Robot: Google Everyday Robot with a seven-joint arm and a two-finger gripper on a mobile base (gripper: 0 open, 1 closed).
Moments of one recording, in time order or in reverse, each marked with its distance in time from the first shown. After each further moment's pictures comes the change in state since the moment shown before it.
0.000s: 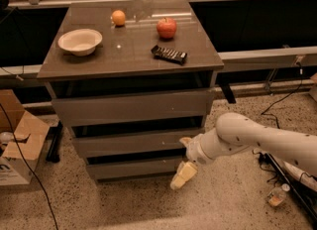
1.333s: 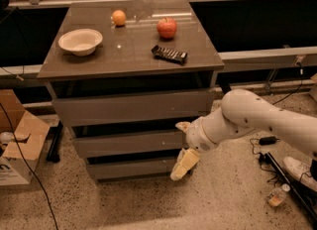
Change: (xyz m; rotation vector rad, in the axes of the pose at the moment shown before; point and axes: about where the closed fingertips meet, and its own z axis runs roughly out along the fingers) arm -0.067 0.019 -0.065 -0.021 -0.029 -0.123
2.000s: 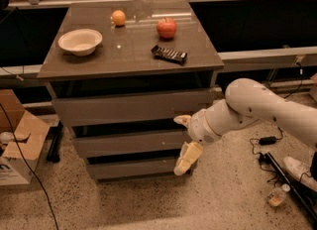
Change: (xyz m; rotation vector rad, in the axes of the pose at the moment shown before) arm -0.019 -0.001 -0.019 -0.052 -0.041 -0.065
